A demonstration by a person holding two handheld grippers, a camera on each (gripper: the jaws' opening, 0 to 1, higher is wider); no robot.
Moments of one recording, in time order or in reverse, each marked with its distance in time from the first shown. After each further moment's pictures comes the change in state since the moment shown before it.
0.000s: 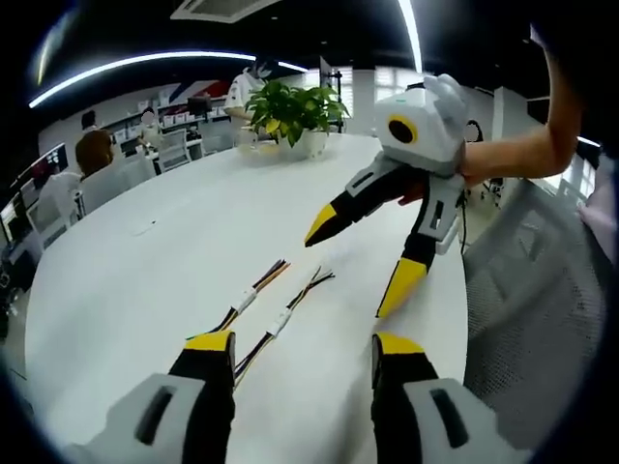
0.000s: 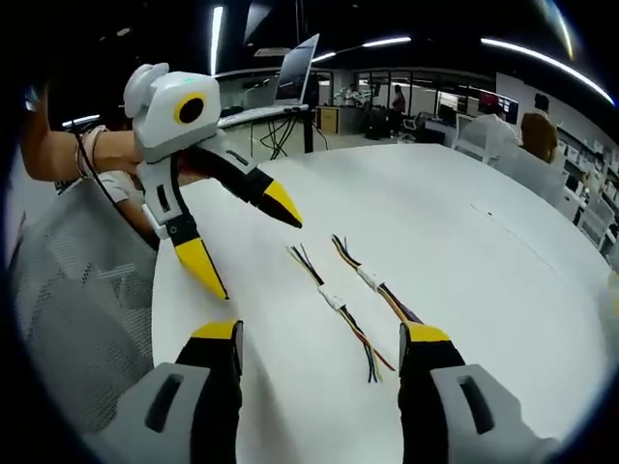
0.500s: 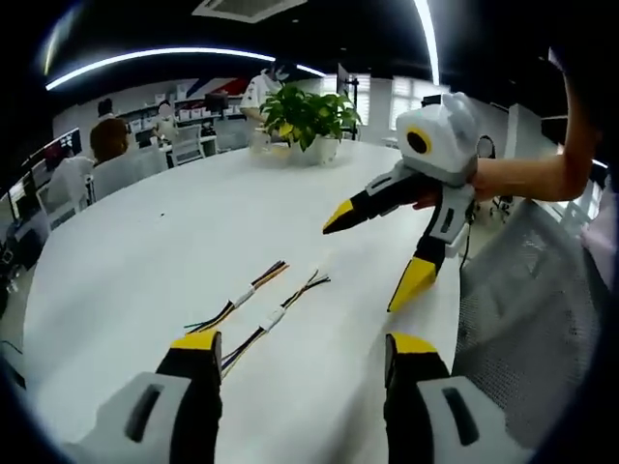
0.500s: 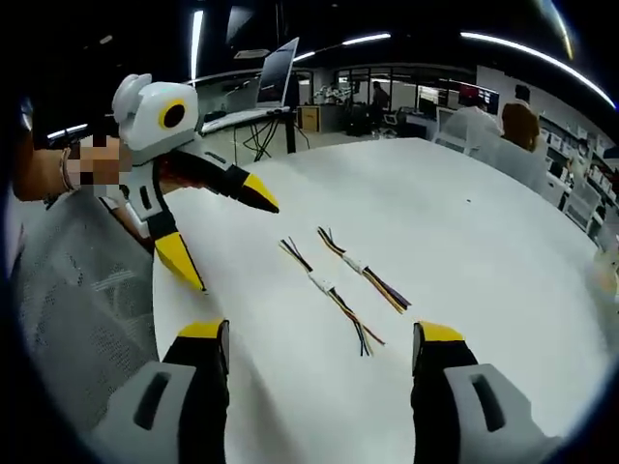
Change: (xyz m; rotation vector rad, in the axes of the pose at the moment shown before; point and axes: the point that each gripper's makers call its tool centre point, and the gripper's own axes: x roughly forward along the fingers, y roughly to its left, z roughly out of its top) left arm -0.016 -0.005 -0.001 -0.072 -0.004 0.052; right arm -0.020 -0.004 -0.008 0.067 -0.010 -0.070
